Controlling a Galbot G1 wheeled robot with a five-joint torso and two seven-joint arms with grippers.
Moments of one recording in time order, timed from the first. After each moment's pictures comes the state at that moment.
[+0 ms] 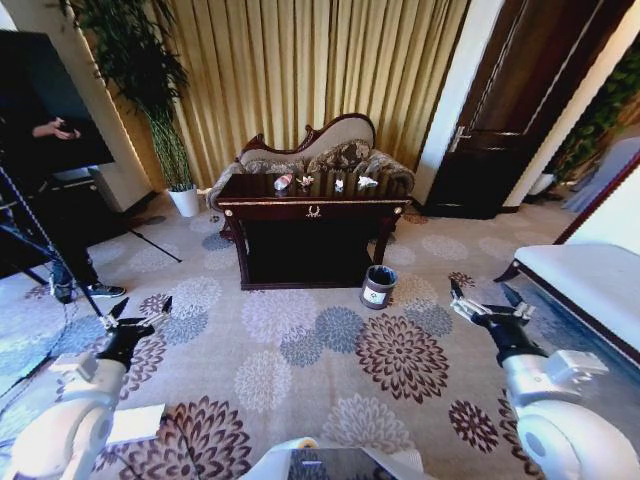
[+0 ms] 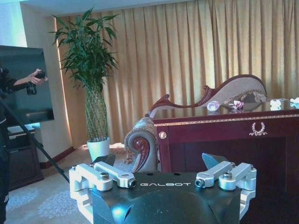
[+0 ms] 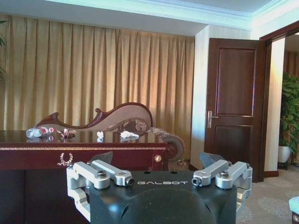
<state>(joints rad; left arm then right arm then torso) 1.73 -1.15 -1.03 -2.22 -0.53 0.20 0.03 -1.85 1.16 1.00 2.46 0.58 -0.19 0.21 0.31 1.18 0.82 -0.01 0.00</state>
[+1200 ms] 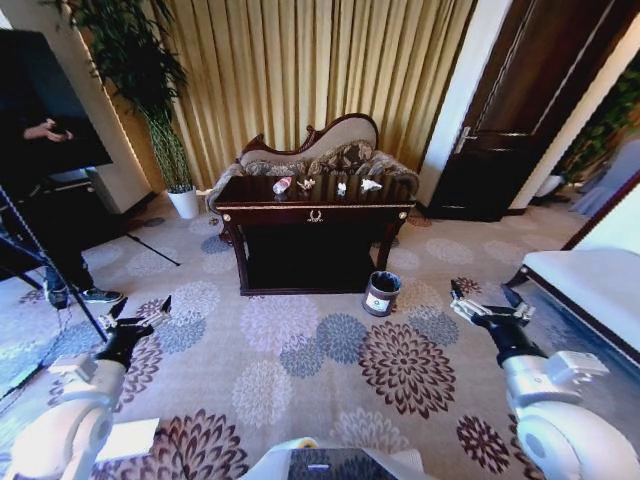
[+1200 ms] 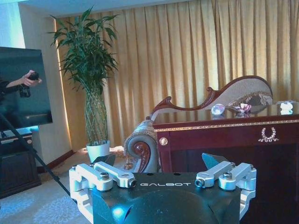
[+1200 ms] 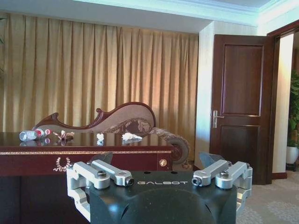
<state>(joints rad) 1.73 -1.15 -1.03 -2.21 -0.53 0.19 0.03 -1.85 1.16 1.00 2.46 0.57 -0.19 0.21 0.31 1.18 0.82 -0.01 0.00</state>
